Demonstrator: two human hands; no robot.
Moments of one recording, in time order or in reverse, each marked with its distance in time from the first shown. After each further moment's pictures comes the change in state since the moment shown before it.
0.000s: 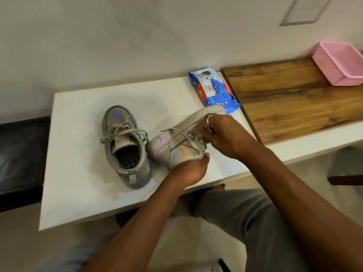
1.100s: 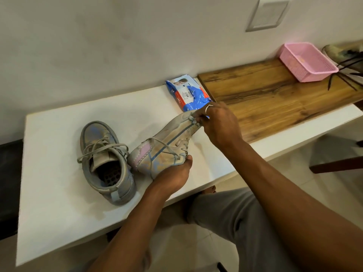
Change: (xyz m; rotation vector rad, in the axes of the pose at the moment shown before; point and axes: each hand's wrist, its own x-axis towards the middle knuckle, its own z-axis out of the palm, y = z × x) left_hand 0.016 -0.004 0.000 0.297 0.088 0.239; right_hand 0.013 0.049 -0.006 -0.257 0.530 0.134
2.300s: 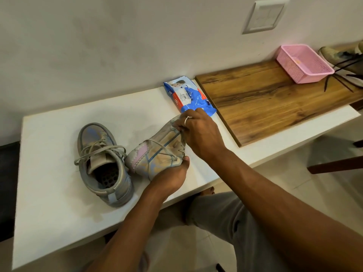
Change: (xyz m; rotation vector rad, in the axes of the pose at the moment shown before) left_hand -0.002 0.001 -0.001 0.032 0.018 -0.046; right_hand -0.012 -0.027 0.019 0.031 -0.005 -0.242
